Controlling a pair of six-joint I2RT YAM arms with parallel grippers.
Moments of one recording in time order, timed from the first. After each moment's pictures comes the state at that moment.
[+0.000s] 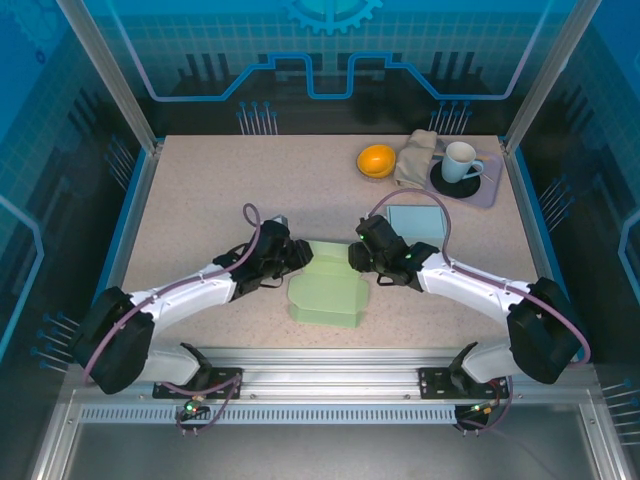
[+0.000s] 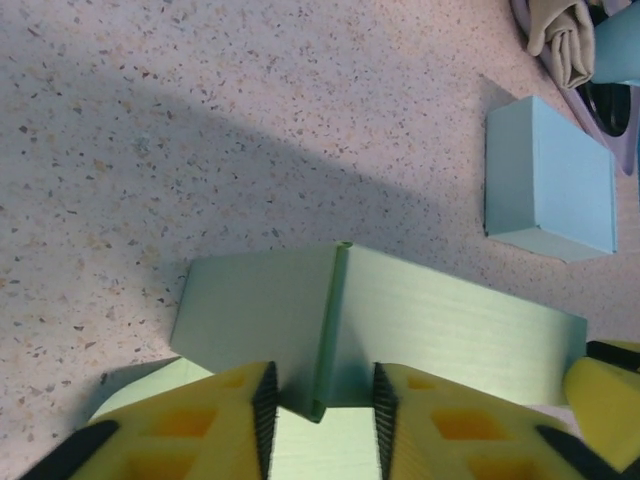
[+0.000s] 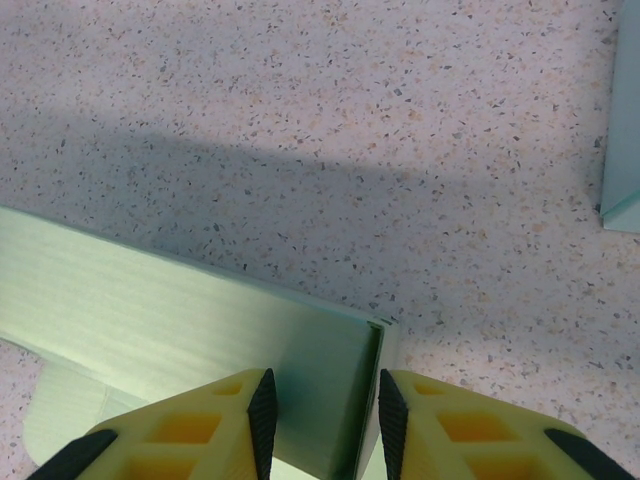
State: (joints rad) left arm -0.62 1.35 0.71 -0.09 0.00 -0.96; right arm 0.72 1.40 0.86 -0.35 0.18 0.59
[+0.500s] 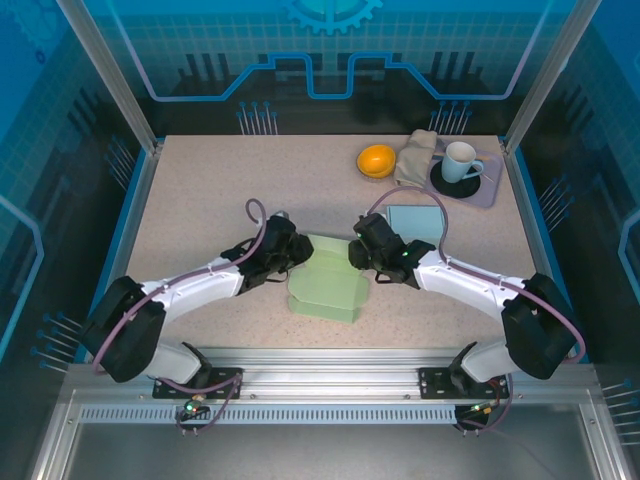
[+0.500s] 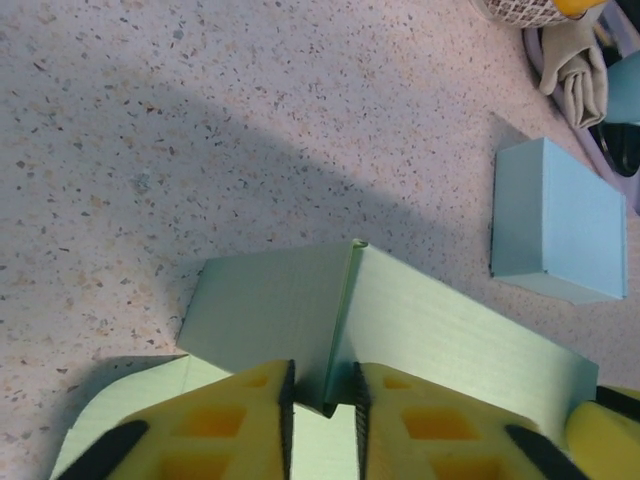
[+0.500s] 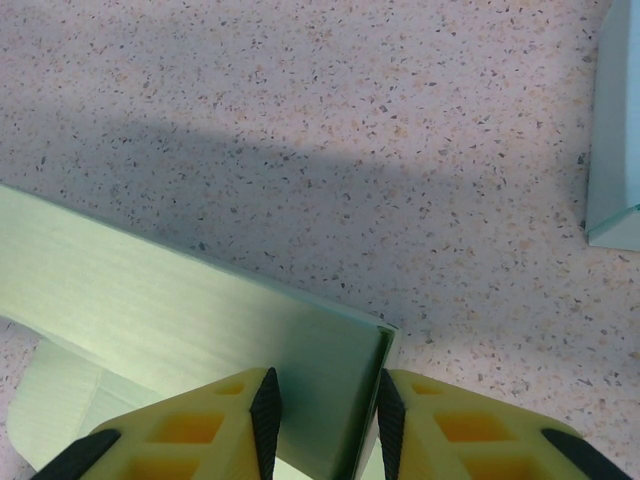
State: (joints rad) left arm -0.62 1.42 0.77 -0.08 -0.05 -0.99; right arm 0.72 1.43 0.88 -0.35 0.21 0.59
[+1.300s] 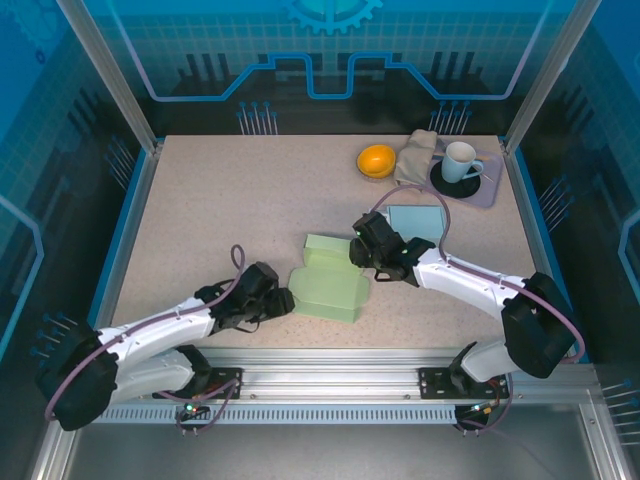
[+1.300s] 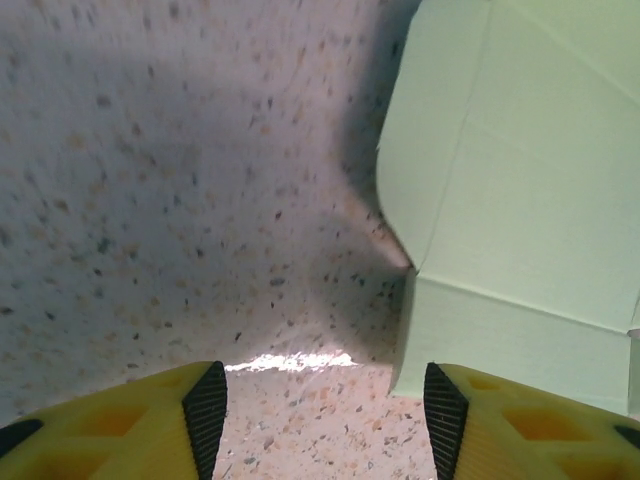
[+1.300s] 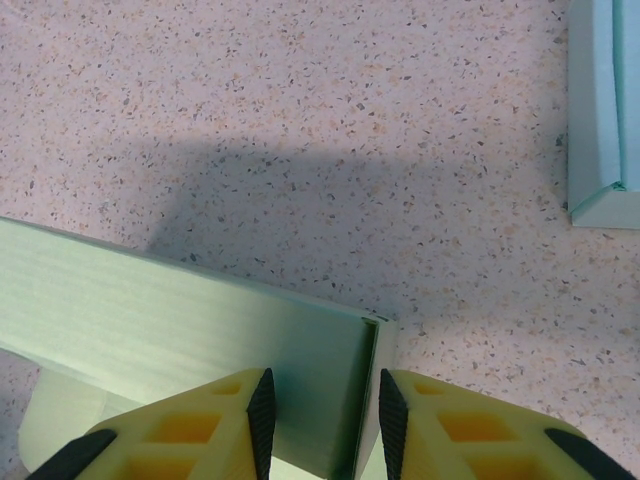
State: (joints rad) left arm -0.72 1.08 0.44 -0.38 0.00 -1.01; right arm 0.71 1.44 0.90 -0.39 0.23 0.67
